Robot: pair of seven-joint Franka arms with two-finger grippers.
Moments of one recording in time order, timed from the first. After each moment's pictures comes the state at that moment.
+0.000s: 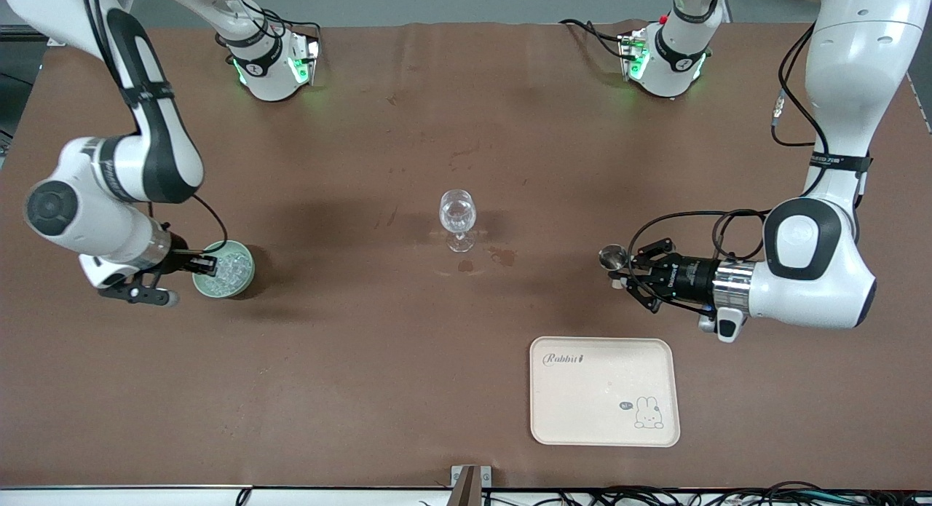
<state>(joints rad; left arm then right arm) 0.07 0.62 -0.27 -1.47 -0.71 1.72 -1.12 0.01 0.25 -0.01 -1.89 0.00 2.12 0.15</state>
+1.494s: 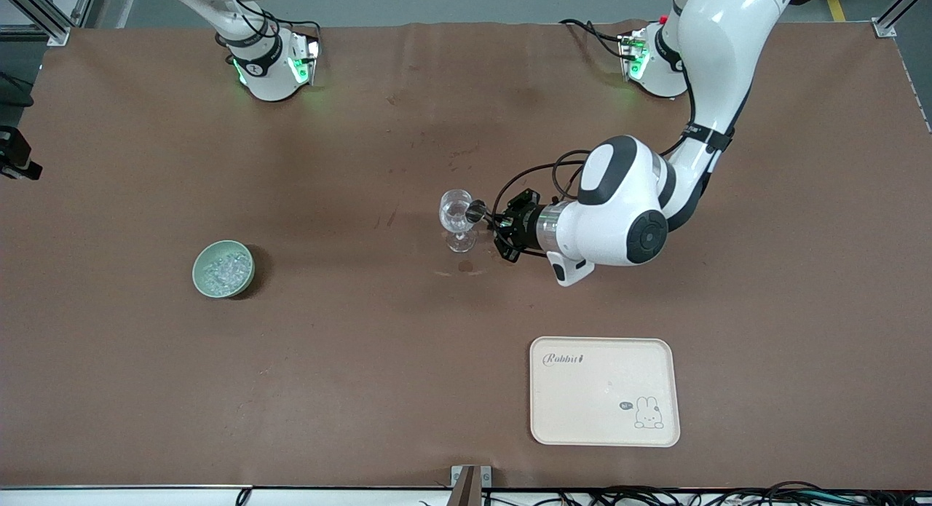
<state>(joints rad) -0.31 0.58 -0.29 -1.49 -0.56 1.93 -1.58 -0.10 0.02 -0.03 -1.46 -0.01 1.48 -0.09</state>
